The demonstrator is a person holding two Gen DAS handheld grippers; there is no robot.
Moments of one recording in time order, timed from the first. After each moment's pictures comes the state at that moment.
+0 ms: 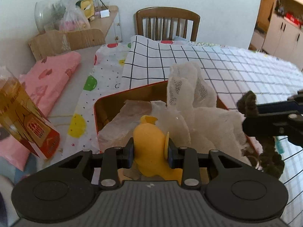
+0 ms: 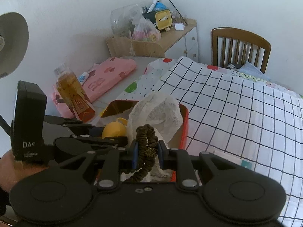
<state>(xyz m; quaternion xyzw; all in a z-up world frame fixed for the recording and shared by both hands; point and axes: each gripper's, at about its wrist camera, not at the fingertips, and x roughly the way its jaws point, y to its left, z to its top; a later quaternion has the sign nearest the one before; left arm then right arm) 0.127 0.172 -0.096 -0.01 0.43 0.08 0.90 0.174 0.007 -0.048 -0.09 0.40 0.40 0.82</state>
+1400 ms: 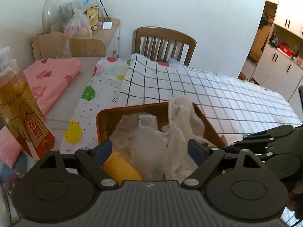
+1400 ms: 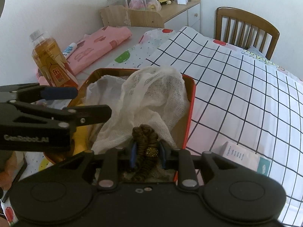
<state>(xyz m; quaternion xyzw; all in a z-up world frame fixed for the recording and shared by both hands) 0.107 0.194 -0.079 -0.10 0.36 0.06 0.92 0.196 0.039 -0.106 -0.14 0.45 0.38 0.79</state>
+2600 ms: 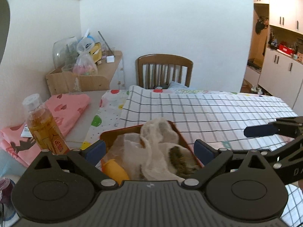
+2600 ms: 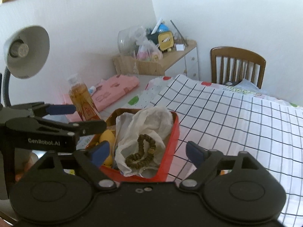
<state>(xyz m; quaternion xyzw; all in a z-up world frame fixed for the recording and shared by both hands) 0.049 0.117 -0.015 -0.02 0.30 0.10 0.95 0.145 -0.060 -0.028 -0.06 0.33 0.42 0.84</state>
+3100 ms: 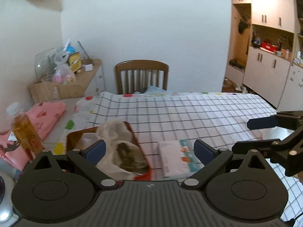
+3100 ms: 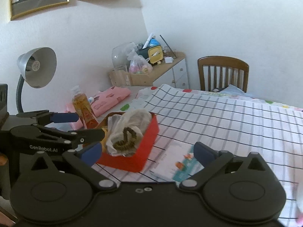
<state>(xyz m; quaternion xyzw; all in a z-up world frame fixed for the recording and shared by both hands) 0.030 0.021 -0.002 -0.01 0.28 0.05 0.96 0.120 -0.169 -0.003 -0.03 0.31 0.41 0.86</state>
